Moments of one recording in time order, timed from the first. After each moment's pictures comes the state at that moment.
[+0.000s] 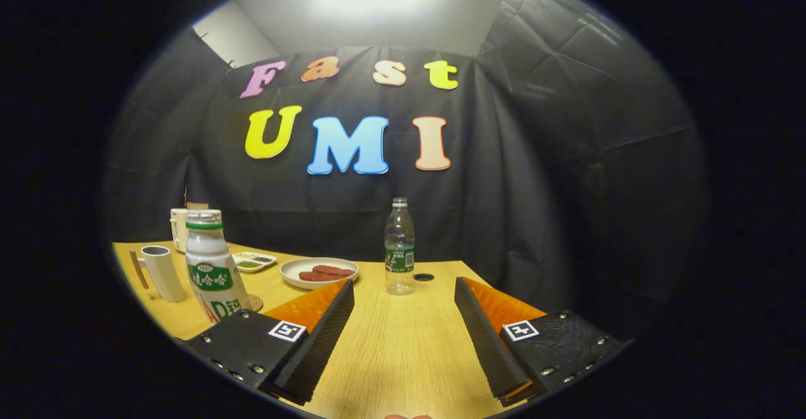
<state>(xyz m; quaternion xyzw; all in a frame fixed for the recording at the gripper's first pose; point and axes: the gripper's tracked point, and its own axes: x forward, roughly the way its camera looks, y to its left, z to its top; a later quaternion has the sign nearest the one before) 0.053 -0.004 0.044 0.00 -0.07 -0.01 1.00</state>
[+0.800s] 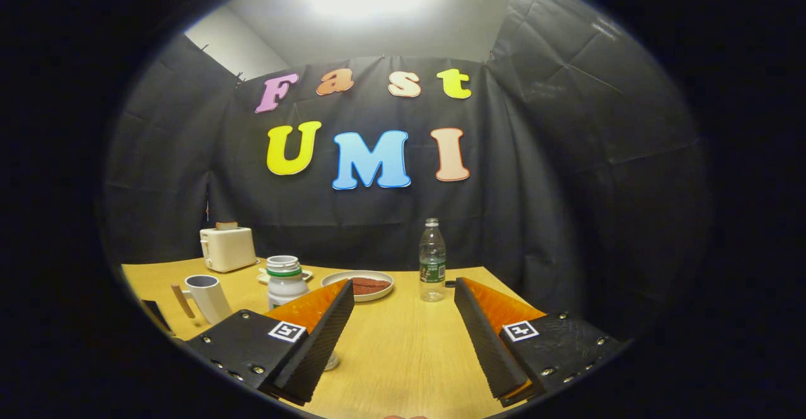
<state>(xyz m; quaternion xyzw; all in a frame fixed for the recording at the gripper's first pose) -0.003 0.062 0.075 0.02 -0.05 0.04 1.00</state>
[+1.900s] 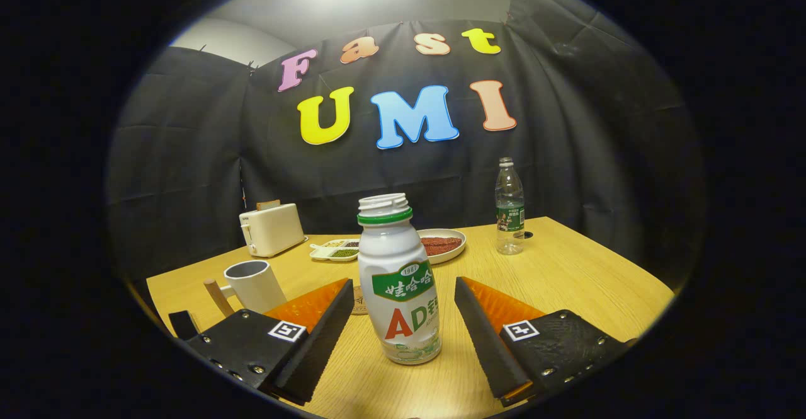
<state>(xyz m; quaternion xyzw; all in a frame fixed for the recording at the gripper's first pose) 0.028 0.174 0.009 0.06 0.03 0.11 0.99</state>
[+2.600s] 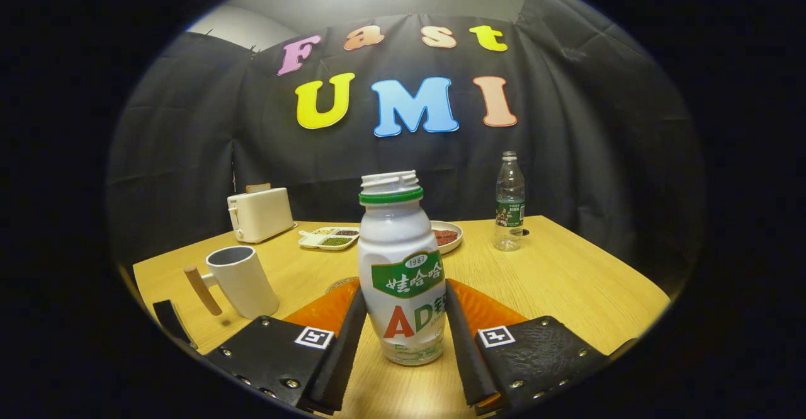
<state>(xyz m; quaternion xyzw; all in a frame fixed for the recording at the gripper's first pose) 0.038 0.183 0.000 0.01 0.05 0.08 1.00</state>
